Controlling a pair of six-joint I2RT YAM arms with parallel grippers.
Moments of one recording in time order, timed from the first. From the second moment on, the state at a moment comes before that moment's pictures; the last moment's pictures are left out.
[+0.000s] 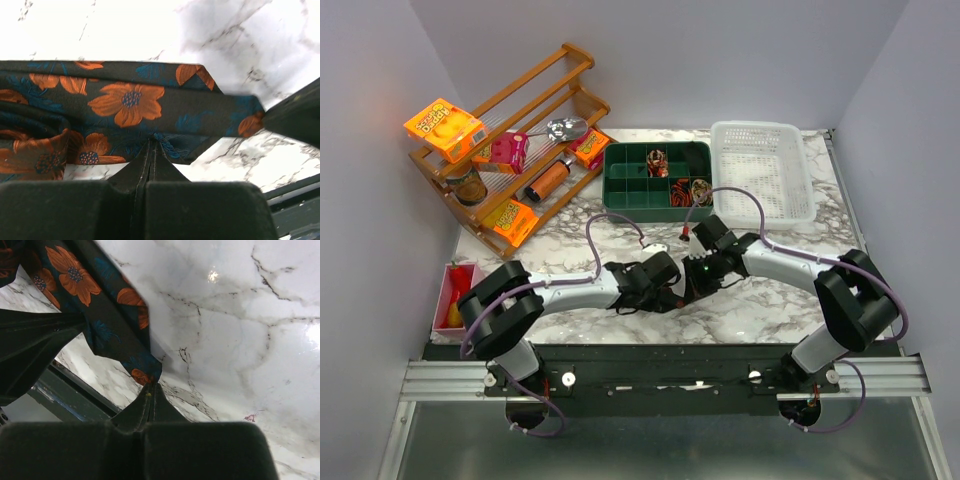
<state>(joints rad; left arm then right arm) -1.04 1.60 0.87 -0.36 -0.20 -0.75 0.65 1.57 0.85 -0.46 -0.39 0.35</state>
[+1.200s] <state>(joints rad) -0.86 1.28 0.97 -0.62 -0.18 -0.67 0.74 1.61 1.07 -0.56 -0.25 0.34</state>
